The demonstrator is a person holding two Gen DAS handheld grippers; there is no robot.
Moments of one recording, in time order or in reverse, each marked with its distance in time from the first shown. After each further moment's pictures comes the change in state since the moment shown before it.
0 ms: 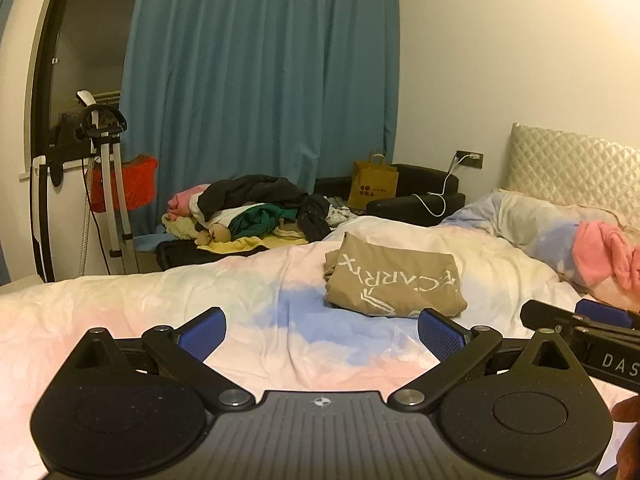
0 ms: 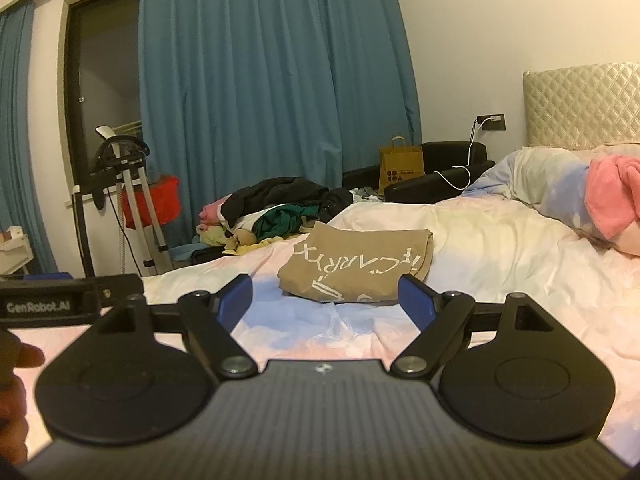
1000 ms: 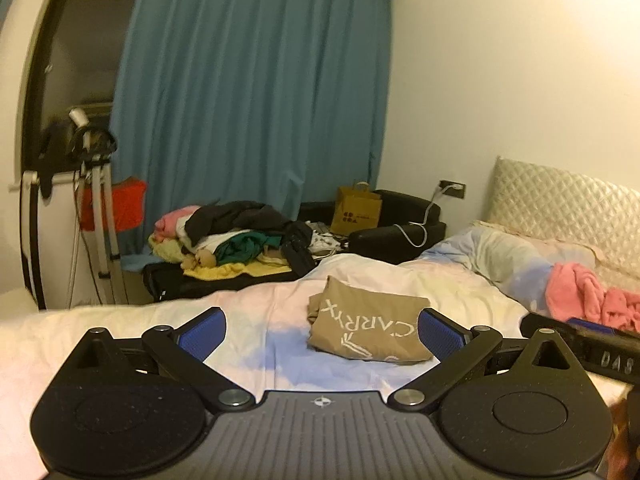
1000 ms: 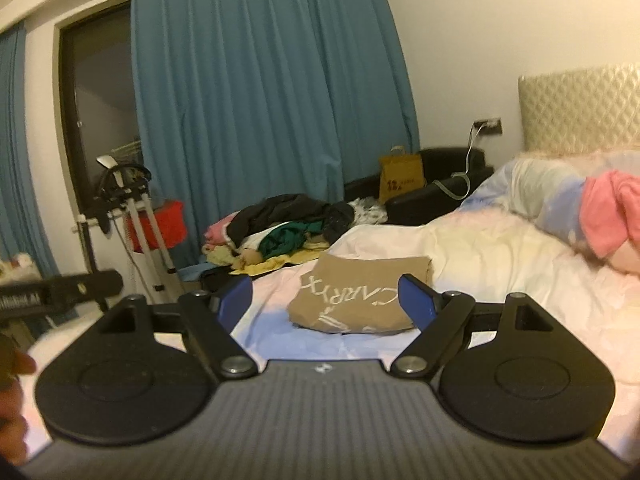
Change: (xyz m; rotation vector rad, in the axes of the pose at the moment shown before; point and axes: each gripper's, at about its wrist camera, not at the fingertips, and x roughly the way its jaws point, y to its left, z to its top) left arm -0.033 0.009 0.065 -0.051 -0.034 -0.063; right arm -0.020 0.000 0.058 0.031 -0.014 -0.001
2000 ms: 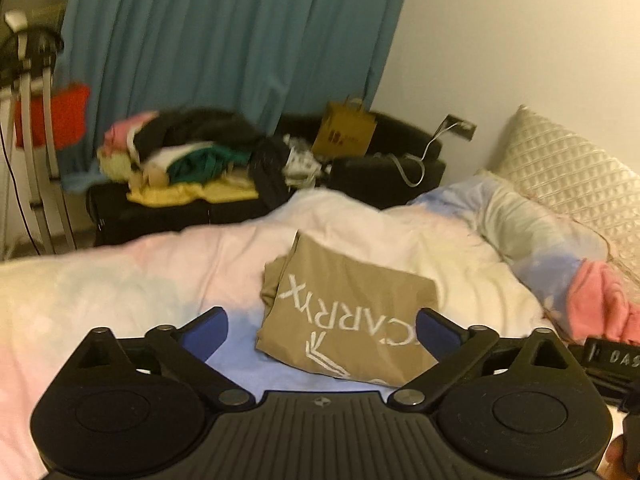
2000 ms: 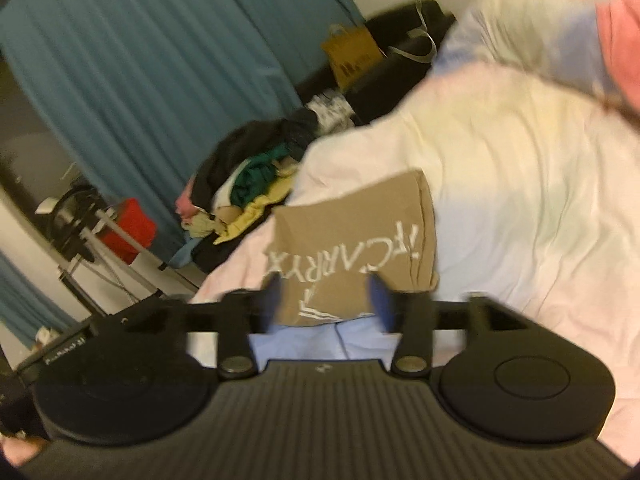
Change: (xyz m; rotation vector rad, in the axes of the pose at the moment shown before) left arm 0.239 -0.013 0.055 -0.080 0.256 -0.077; right arm 0.179 -0.087 0.045 0.401 0.331 0.004
